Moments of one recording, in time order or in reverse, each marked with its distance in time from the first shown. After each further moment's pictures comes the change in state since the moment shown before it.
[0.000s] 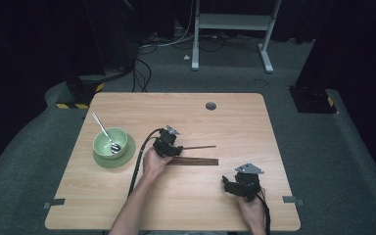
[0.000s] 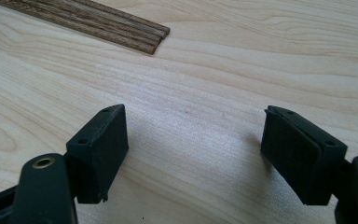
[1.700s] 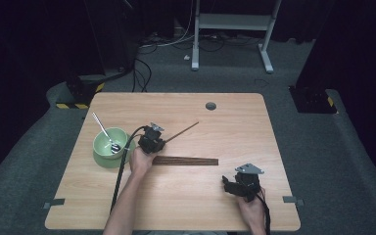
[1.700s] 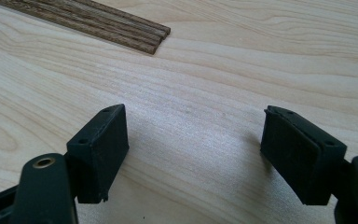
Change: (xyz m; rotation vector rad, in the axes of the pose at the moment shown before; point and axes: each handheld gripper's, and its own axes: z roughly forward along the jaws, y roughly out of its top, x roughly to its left) left arm 0.043 -0.019 -0.016 -0.003 0.074 -0.046; right arm 0.000 0.000 0.000 -0.001 0.001 -0.002
